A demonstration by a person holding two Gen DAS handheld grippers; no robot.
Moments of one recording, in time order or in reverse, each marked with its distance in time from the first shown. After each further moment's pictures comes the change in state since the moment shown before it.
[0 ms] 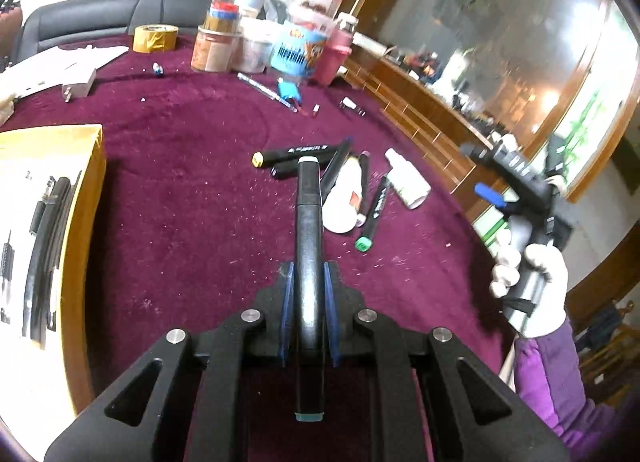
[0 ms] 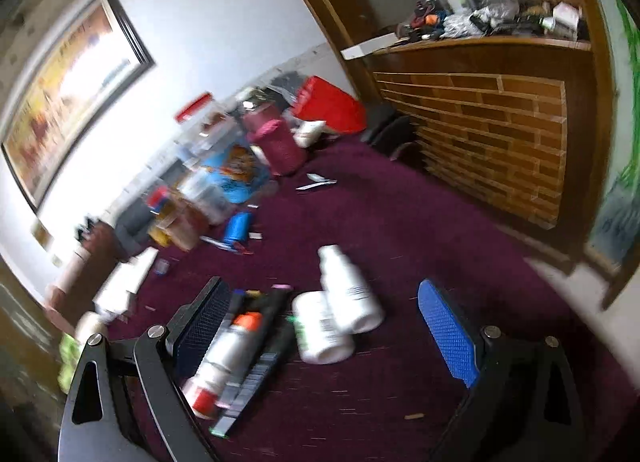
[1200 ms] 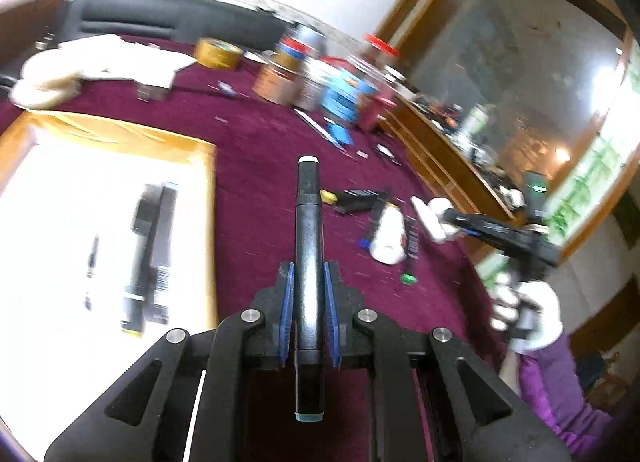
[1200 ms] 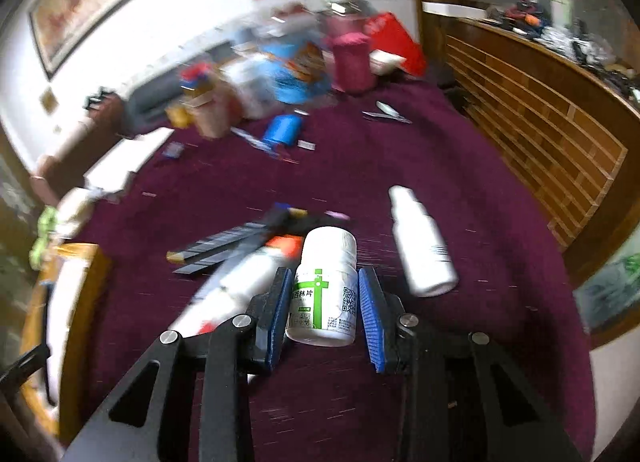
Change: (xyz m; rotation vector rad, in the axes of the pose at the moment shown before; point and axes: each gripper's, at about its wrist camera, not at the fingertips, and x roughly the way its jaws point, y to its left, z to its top) left arm -0.058 0.055 -0.005 -0.143 -0.112 -0.047; right arm 0.031 0.084 -0.022 -0.320 0.266 0.067
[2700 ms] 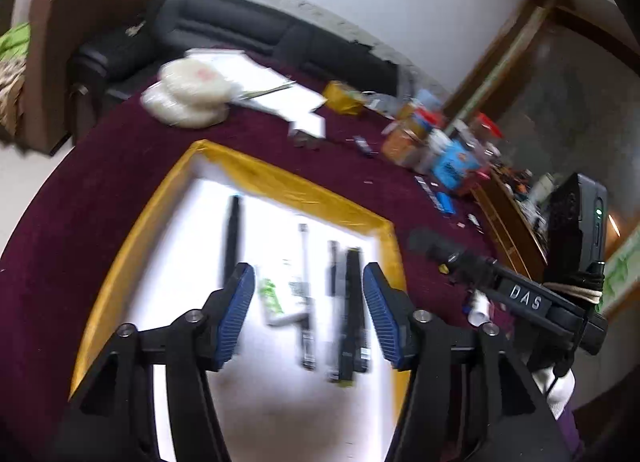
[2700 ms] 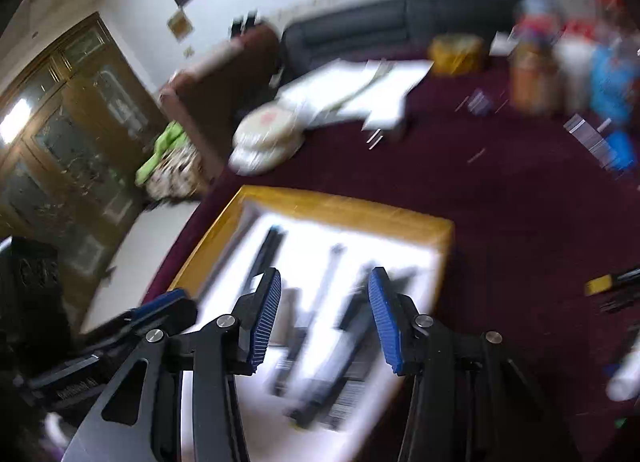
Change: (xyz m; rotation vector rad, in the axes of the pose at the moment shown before) left arm -0.085 0.161 0.041 -0.244 -0.112 0.268; right arm 0.053 0.301 -0.030 -0.274 0.099 0.366
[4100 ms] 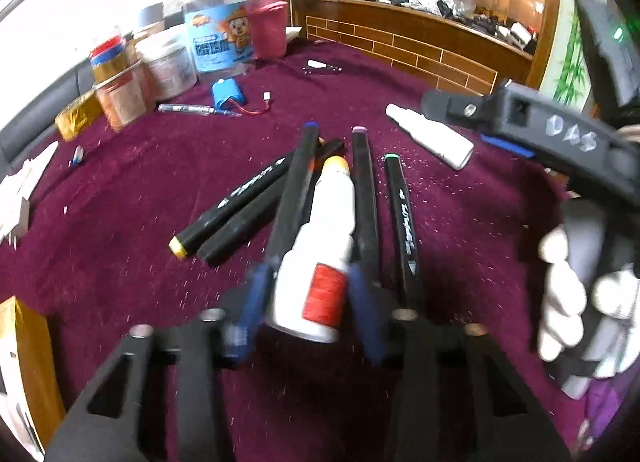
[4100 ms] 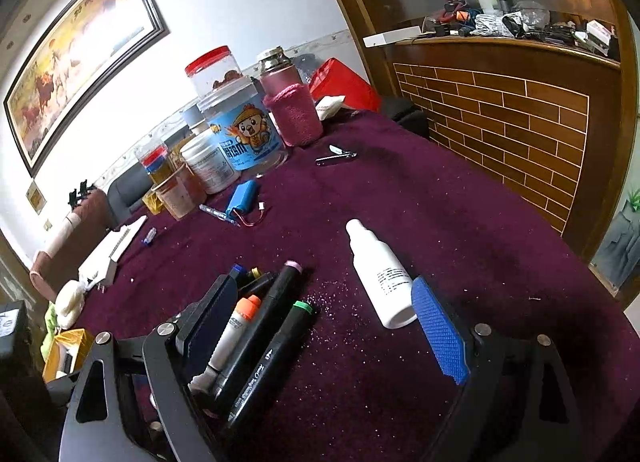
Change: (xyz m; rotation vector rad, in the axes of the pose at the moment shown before) left arm 0.182 -0.331 -0.123 0.843 0.182 -0.045; right arm -0.154 -0.307 -0.090 0.462 -0.377 -0.436
